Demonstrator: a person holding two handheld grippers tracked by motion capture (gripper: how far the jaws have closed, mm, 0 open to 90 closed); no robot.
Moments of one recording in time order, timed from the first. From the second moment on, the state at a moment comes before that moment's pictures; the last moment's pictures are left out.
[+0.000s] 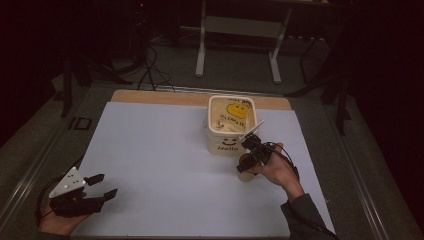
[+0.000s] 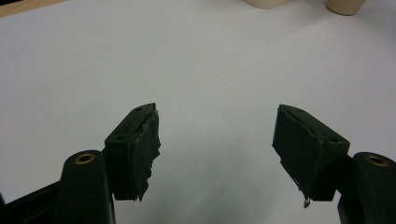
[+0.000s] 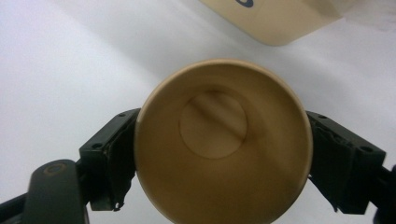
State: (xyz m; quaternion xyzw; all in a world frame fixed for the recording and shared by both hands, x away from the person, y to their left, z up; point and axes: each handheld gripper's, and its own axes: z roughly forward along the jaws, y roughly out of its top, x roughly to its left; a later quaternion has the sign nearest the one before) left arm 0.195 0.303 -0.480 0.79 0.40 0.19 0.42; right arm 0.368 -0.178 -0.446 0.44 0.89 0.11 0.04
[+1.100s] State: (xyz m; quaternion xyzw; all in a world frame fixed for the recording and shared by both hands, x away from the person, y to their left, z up) left arm 0.195 0.302 -0.481 0.79 0.40 0.19 0.42; right arm 0.372 -0.188 -0.382 0.43 0.89 0.12 0.06
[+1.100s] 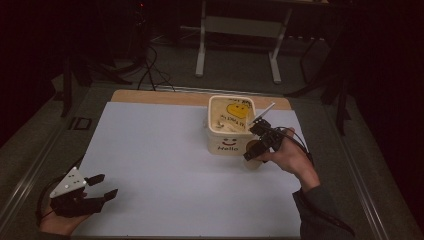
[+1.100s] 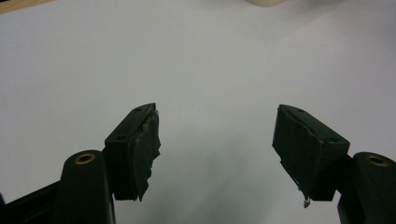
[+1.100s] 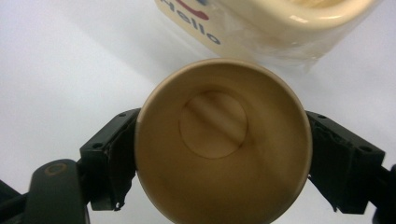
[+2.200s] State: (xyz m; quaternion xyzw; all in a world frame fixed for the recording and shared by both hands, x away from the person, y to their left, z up) left arm 0.195 0.301 -0.482 0.80 0.40 0.18 0.42; right arm 0.386 -0.204 -0.306 0.42 0.89 0.14 0.08
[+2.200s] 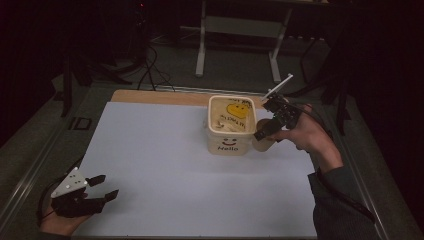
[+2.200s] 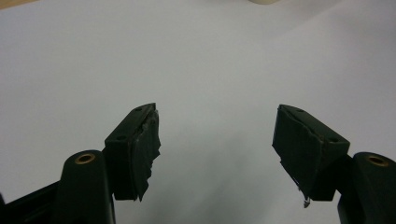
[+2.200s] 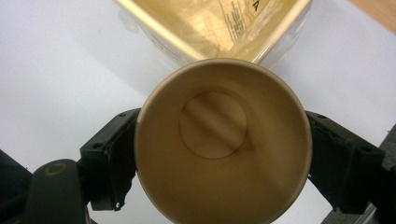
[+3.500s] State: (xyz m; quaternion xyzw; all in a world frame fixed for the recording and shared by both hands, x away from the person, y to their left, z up) left arm 0.195 0.301 -0.483 0.80 0.40 0.18 0.41; right arm 0.425 -0.169 -0.263 0.44 0.88 0.16 0.10
